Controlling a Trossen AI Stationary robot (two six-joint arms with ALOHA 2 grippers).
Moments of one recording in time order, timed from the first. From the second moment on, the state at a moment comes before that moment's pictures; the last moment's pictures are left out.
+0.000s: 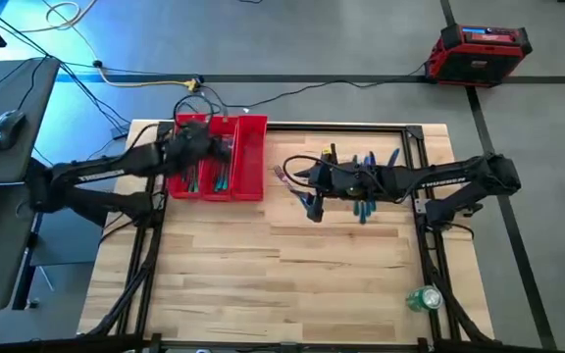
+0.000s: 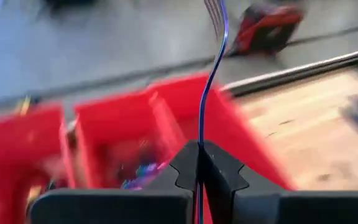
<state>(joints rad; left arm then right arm) 0.44 1.03 0.77 -0.44 -0.53 -0.57 0.05 1.43 1.11 -0.13 0.30 0.00</state>
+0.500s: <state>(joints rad) 0.64 1.39 0.77 -0.41 -0.35 -0.70 0.07 1.43 1.11 -0.15 0.28 -0.02</state>
